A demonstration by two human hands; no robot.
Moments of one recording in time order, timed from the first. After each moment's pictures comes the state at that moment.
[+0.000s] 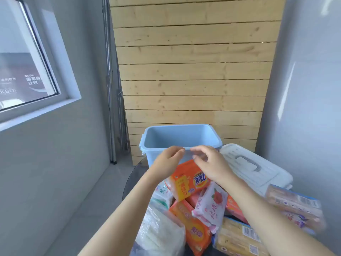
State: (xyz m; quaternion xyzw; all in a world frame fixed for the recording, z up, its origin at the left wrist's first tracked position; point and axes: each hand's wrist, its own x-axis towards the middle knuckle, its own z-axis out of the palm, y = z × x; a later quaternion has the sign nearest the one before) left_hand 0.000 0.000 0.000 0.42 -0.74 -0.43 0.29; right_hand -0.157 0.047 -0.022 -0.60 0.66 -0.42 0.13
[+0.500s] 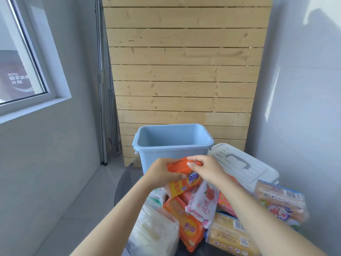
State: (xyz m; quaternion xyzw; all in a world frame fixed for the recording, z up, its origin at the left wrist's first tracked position) left_hand 0.013 0.010 -0.020 0.40 -0.79 -0.42 0.21; right_hand -0.155 0.067 -0.026 -0.55 0.71 -0.38 0.23
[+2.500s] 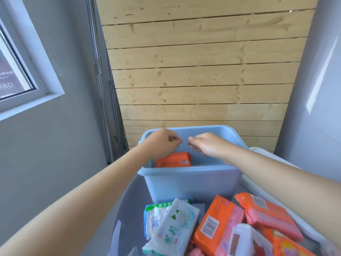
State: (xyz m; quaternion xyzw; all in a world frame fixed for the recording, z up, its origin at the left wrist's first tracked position) left_hand -0.022 -0.163 0.022 0.46 -0.85 -0.21 0.15; right_hand -0.175 -0.103 0.012 -0.56 0.71 -0.29 0.32
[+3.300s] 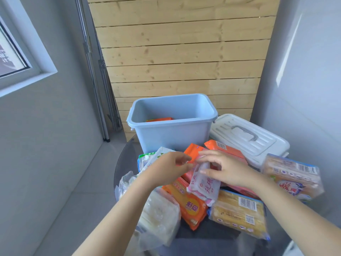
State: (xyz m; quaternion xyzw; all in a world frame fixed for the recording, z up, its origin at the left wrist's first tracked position) left_hand 0.001 0.037 -0.034 0.40 -0.84 -0.36 0.09; right_hand -0.189 0.107 -0.056 -0.69 0.65 -0.20 0.24
